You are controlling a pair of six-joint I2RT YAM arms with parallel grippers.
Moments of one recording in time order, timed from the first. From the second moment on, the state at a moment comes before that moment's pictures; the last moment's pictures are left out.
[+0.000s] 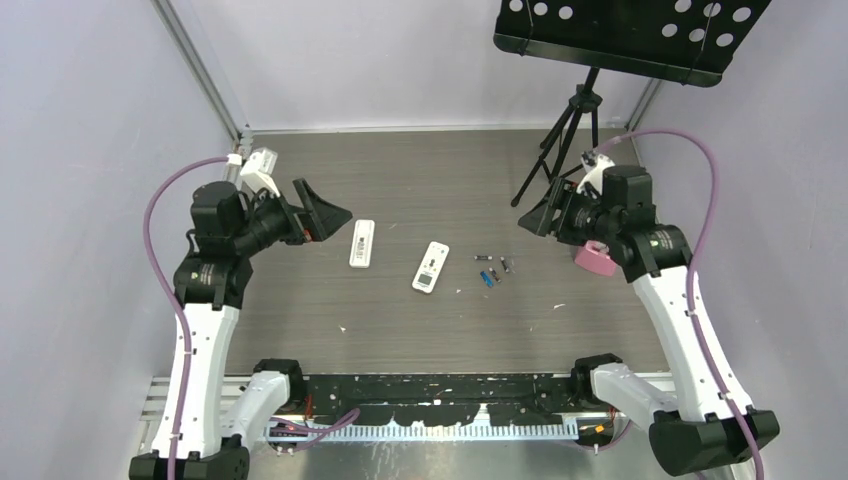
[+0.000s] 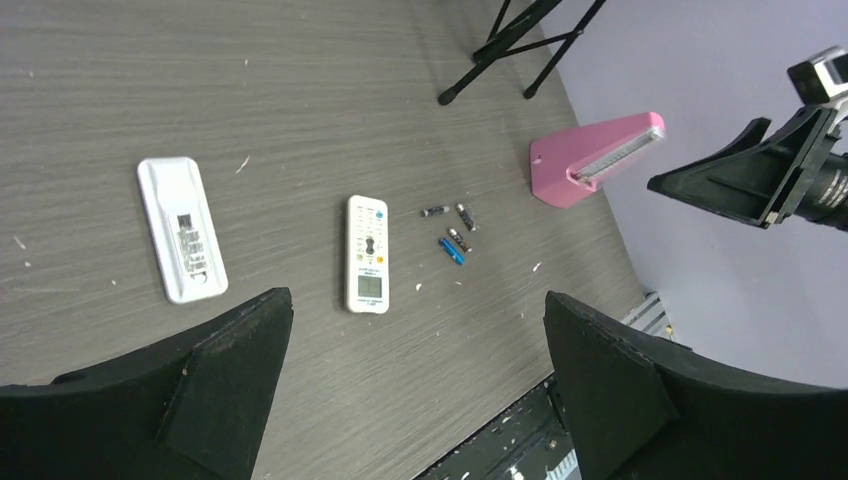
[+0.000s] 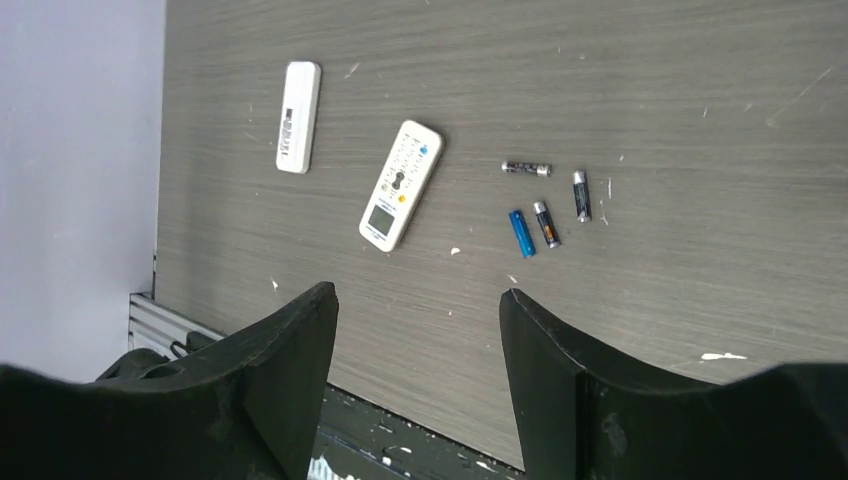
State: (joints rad) left arm -0.03 0.86 1.15 -0.63 0.61 -0.43; right arm 0.16 0.99 1.20 -0.81 -0.33 0.45
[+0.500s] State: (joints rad) left arm -0.15 1.09 0.89 -0.44 0.49 -0.55; right arm 0.24 1.17 1.06 -0.67 -0.31 0.56
